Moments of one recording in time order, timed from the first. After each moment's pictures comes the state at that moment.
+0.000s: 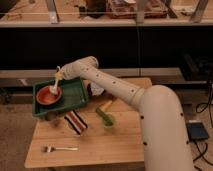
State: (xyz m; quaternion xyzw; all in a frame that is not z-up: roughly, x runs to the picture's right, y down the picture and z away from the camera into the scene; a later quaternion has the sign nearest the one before) arm -0.283 -0.108 0.852 0.34 -0.22 -0.80 0.44
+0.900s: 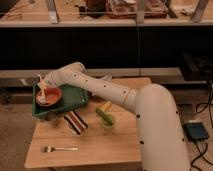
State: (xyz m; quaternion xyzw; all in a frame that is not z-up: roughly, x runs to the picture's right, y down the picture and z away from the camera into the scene) arm -0.347 -0.040 0.798 0.38 -0.27 -0.80 0.39
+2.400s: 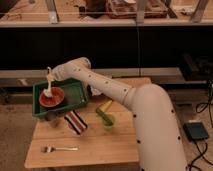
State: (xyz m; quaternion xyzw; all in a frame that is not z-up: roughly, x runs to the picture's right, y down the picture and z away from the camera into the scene) arm -0.324 -0.090 0.831 0.36 -0.24 -0.79 0.43
